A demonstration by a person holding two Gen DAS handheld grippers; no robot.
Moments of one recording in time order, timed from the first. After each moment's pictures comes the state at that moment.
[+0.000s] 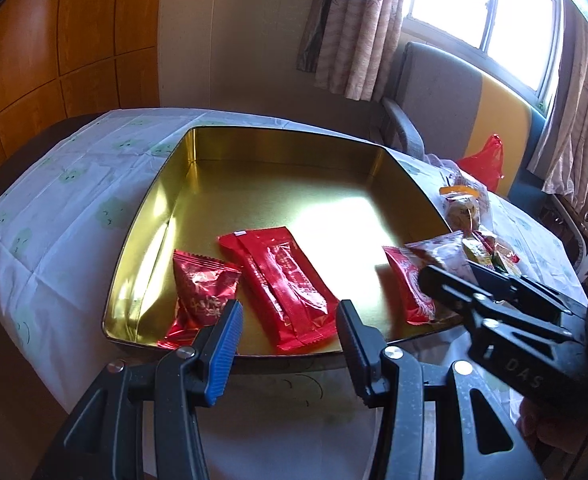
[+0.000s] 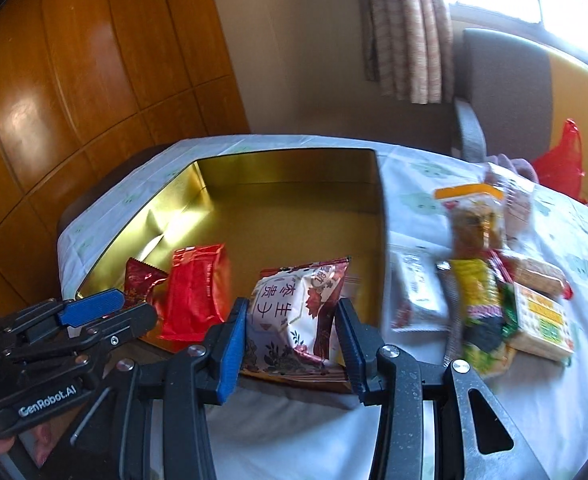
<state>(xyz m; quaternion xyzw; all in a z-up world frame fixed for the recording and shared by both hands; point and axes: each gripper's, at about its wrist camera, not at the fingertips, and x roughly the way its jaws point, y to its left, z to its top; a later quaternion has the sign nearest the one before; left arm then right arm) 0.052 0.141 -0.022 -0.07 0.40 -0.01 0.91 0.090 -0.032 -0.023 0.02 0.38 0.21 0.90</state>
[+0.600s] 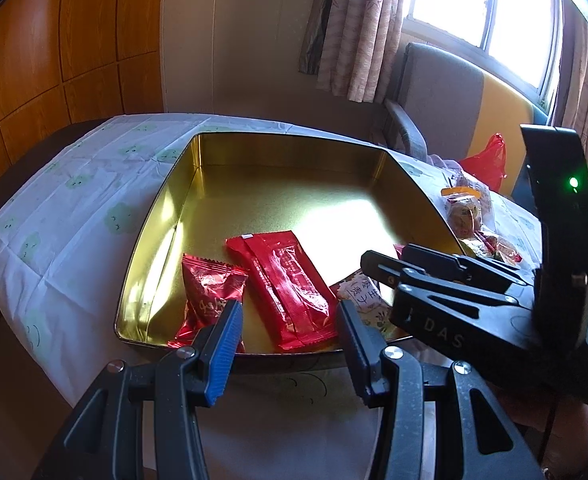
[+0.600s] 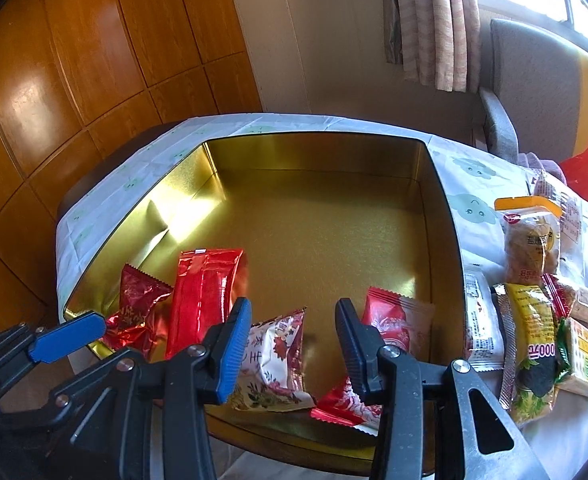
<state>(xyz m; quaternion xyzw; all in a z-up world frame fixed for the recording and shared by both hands) 0.049 0.139 -0.017 -0.06 0.40 0.00 0.91 0.126 0.011 -0.036 0.00 0.41 0.23 0.88</state>
